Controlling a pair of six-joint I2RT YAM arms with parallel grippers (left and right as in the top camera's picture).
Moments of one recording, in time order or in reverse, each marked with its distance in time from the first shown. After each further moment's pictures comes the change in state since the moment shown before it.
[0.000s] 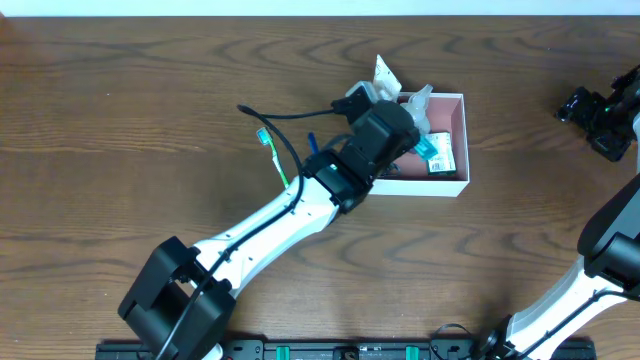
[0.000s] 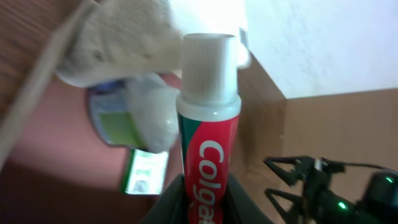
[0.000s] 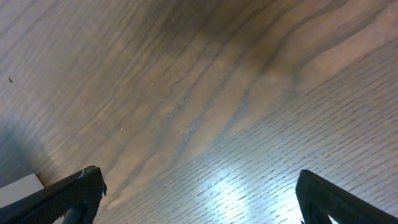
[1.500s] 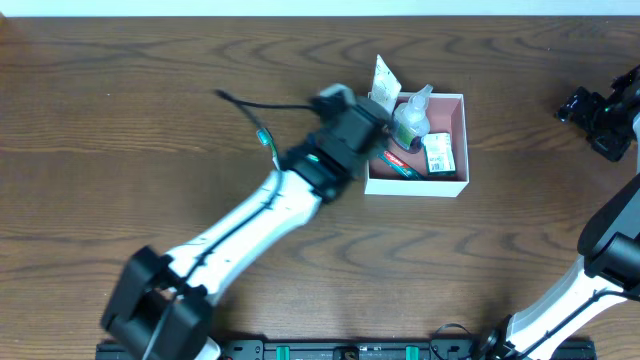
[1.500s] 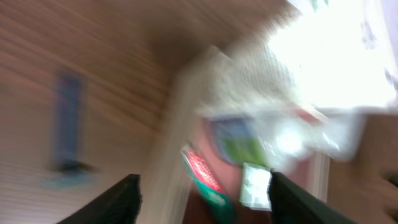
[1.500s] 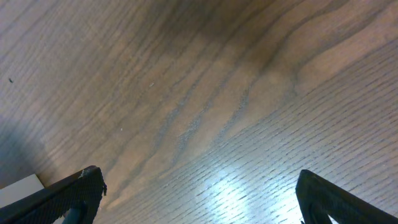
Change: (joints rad) left arm 0.138 -0.077 0.004 -0.374 -0.101 0.274; right arm 0.000 0.000 0.000 0.000 0.001 0.000
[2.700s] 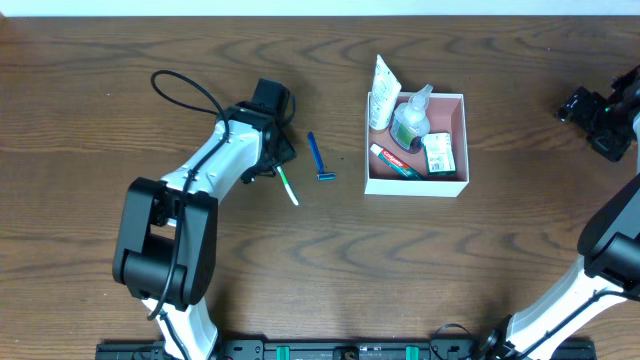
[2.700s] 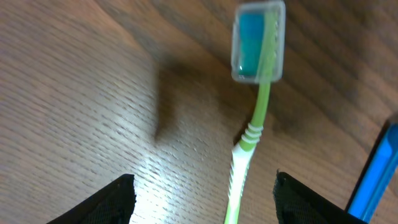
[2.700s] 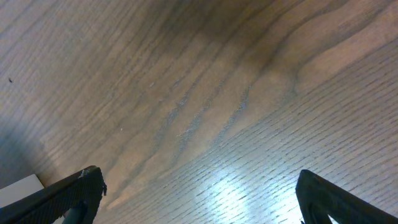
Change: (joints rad) left arm 0.365 0.256 0.001 -0.281 0.133 0.213; right arm 0.000 0.000 0.000 0.000 0.000 0.000
